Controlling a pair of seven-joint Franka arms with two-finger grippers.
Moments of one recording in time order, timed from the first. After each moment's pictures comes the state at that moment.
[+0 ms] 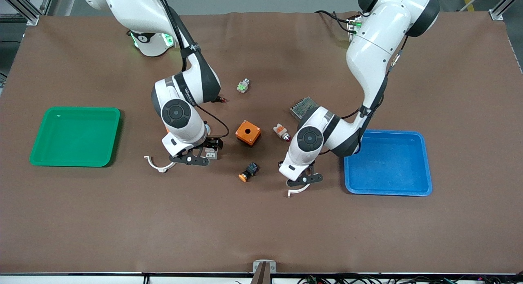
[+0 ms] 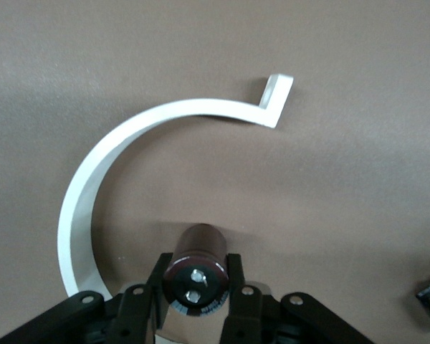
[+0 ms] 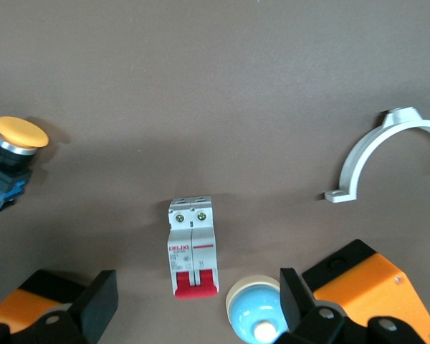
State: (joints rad) left arm -0.46 0.89 -0.16 -1.35 0.12 2.27 -0.81; right arm 0.76 0.54 -0.30 -1.70 0.19 2.13 0.53
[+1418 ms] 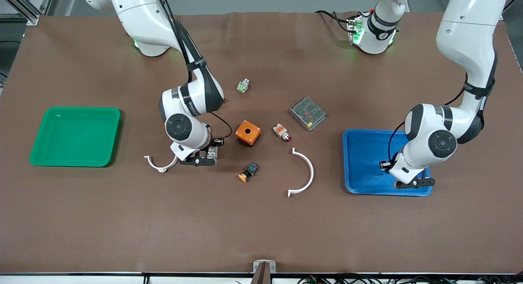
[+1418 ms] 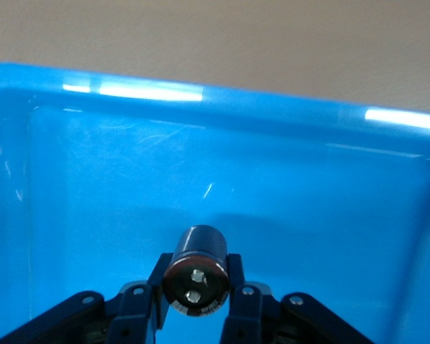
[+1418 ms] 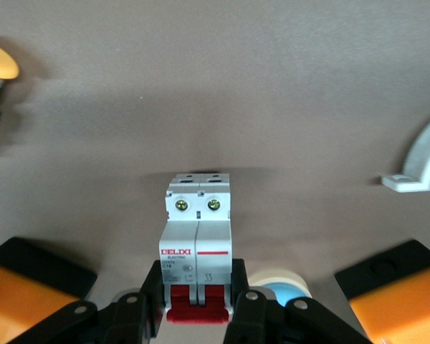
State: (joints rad) left arm 0.04 0.55 -0.11 -1.88 0.15 2.38 -0.24; right arm 0.76 0.58 -0.32 -1.71 0.34 2.07 0.35
